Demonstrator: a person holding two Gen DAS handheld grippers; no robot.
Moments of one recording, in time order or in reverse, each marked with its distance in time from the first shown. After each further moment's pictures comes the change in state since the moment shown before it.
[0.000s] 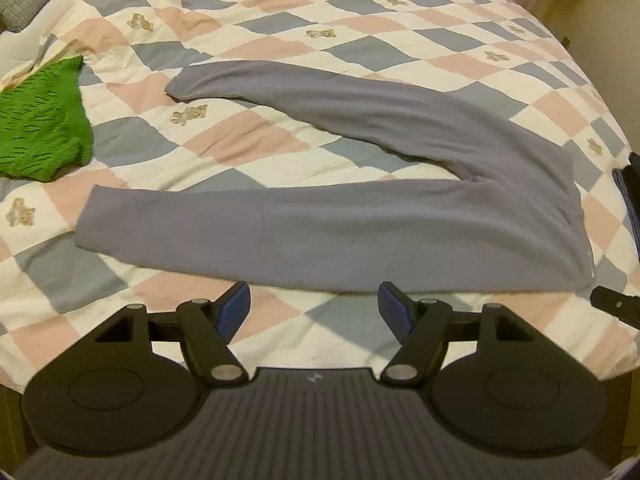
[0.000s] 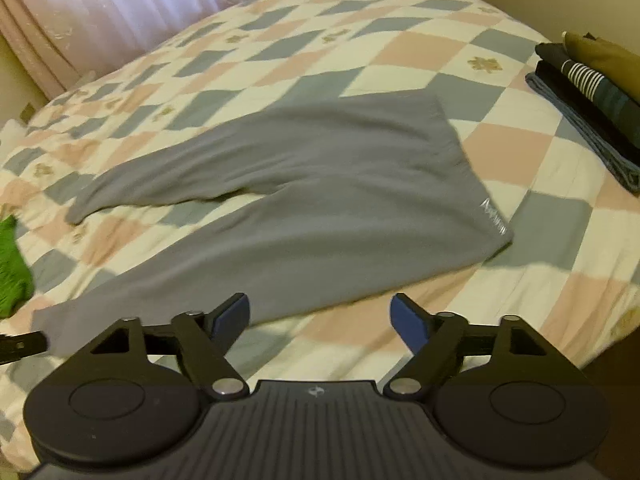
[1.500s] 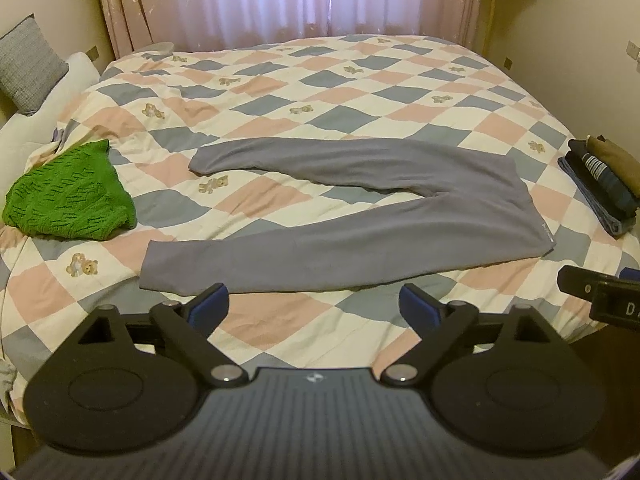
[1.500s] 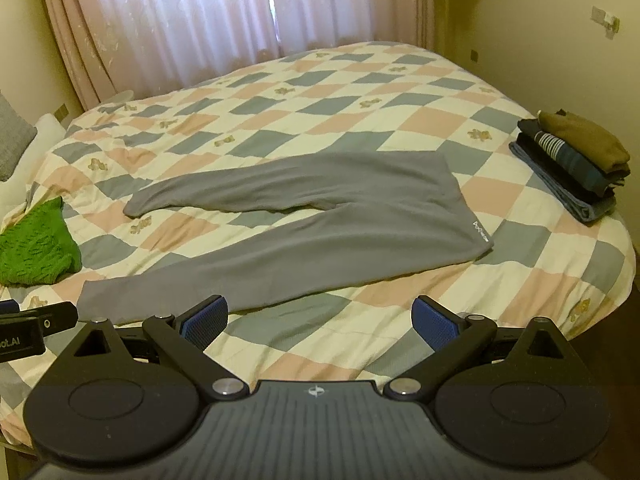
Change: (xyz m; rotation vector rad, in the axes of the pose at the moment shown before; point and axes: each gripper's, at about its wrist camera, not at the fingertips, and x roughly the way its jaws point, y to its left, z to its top) left arm -0.143 0.046 -0.079 0.153 -0.235 -0.041; right arm -0.147 0.114 -0.100 -0.108 -0.196 -0.052
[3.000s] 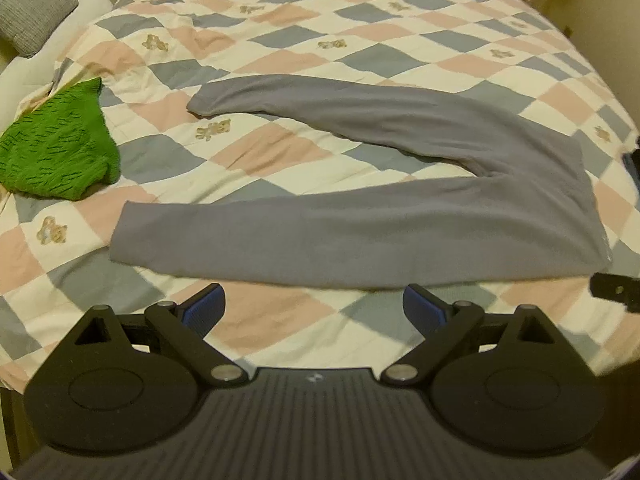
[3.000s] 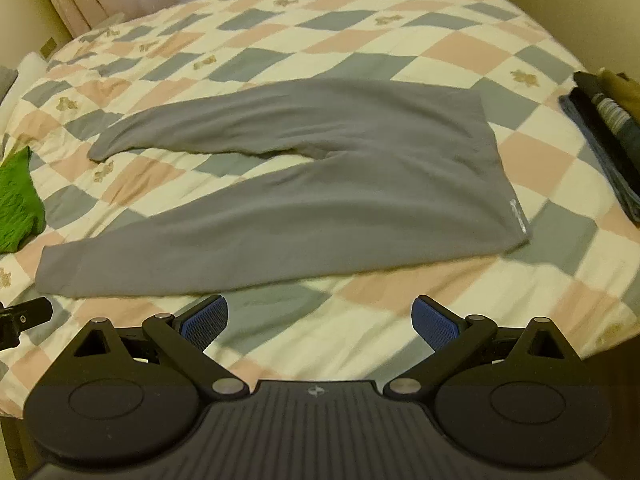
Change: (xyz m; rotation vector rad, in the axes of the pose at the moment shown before) left arm 0.159 -0.029 0.054 -0.100 0.233 0.115; right arm 0.168 -0.062 0.073 -0.044 0.299 0.050
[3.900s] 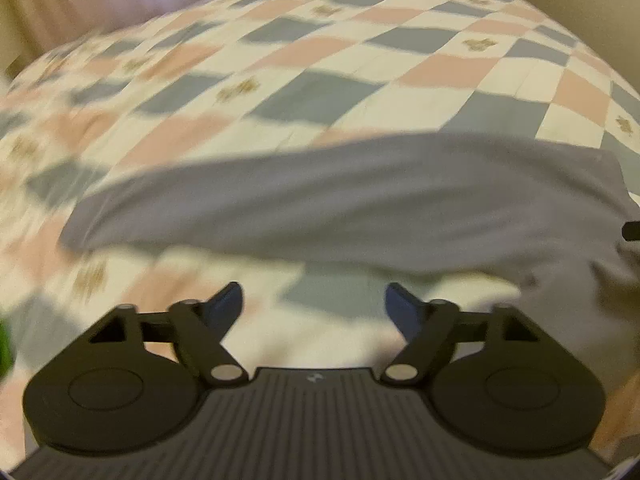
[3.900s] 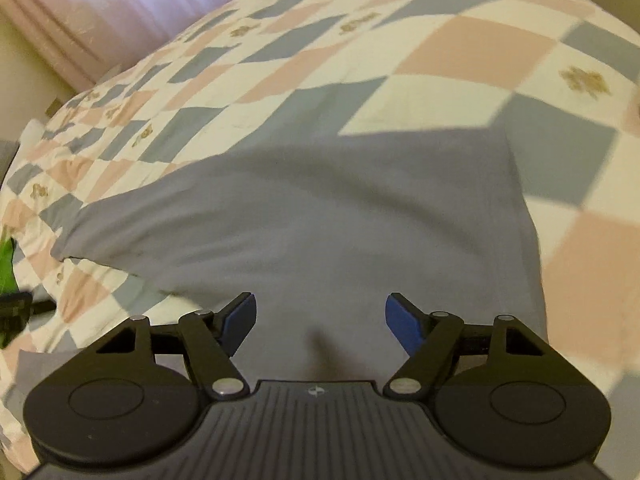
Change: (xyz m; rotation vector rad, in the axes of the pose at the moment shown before) left arm 0.217 -0.069 0.166 0.278 -0.120 -0.116; right arm 0.197 -0.178 0.158 0.051 -0.069 0.226
